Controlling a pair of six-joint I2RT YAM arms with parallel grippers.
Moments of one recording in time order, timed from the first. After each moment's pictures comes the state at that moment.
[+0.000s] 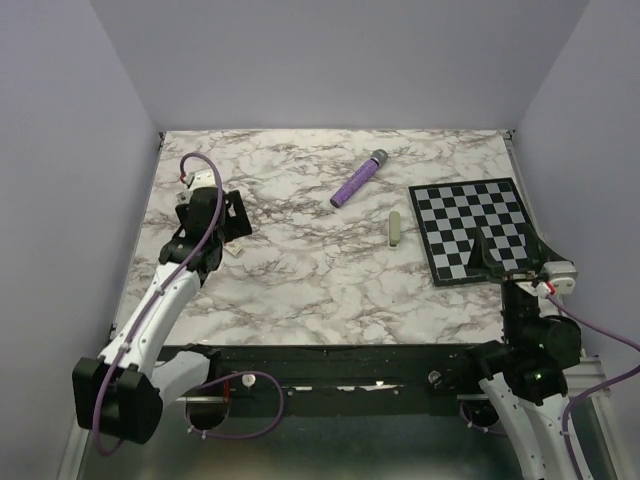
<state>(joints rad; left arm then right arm) -0.24 0.99 0.84 -0.37 -0.31 -0.34 0.30 0.01 0.39 0.12 0.21 -0.15</state>
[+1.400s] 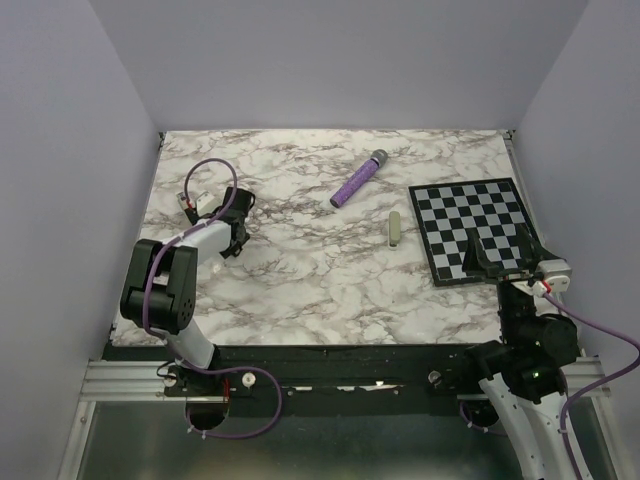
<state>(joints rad) -0.19 1.66 0.91 -0.36 -0.46 -0.93 0.30 0.01 0.37 0.13 0.17 -0.11</state>
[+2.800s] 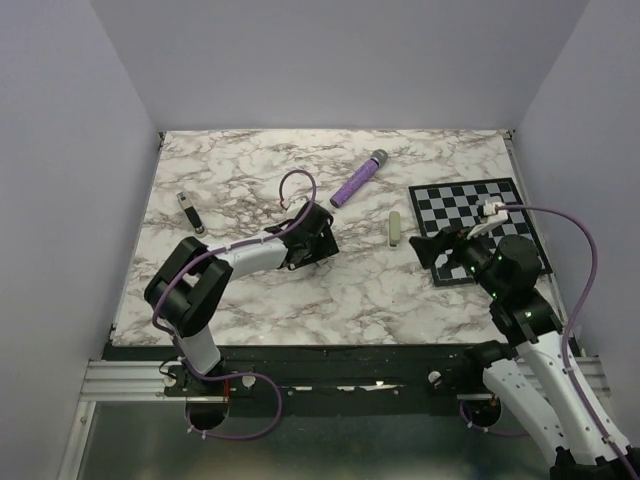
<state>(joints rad) -0.68 1.72 0.98 -0.19 -0.15 -0.96 0.30 0.55 0.61 -0.22 -0.19 0.27</state>
